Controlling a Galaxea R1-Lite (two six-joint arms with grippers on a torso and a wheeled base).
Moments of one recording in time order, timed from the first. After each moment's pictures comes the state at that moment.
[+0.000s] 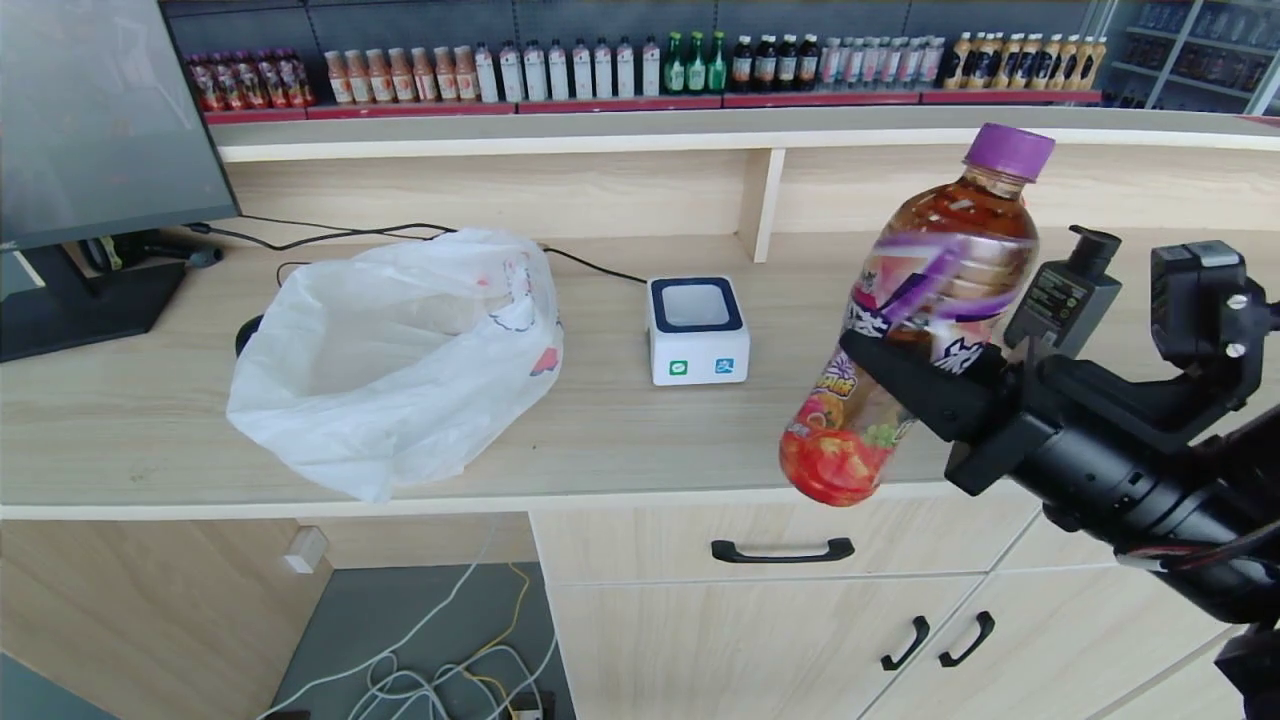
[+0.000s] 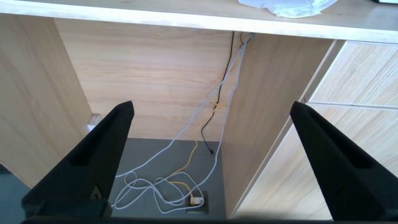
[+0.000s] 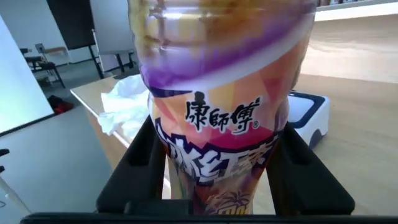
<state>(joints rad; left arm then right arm) 0.00 0.00 0.00 0.00 0.00 -0.01 0.48 1.61 -0.43 -1.57 0.39 0.19</state>
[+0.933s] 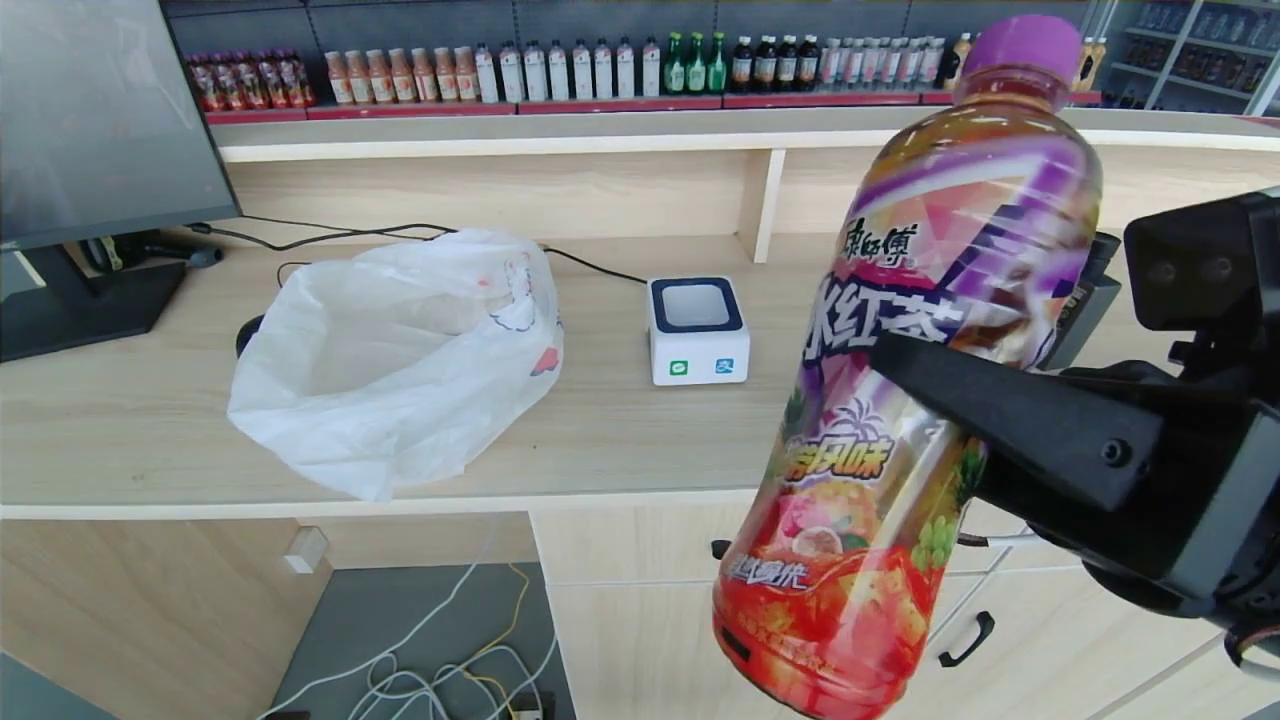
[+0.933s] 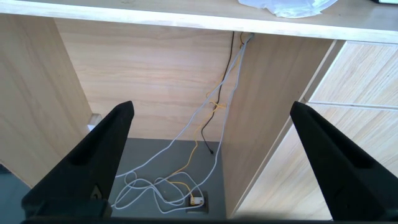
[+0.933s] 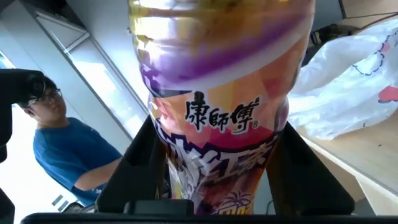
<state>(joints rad) 0.00 0.00 0.00 0.00 0.00 -0.01 0.72 1.52 -0.48 -1.57 0.57 0.77</state>
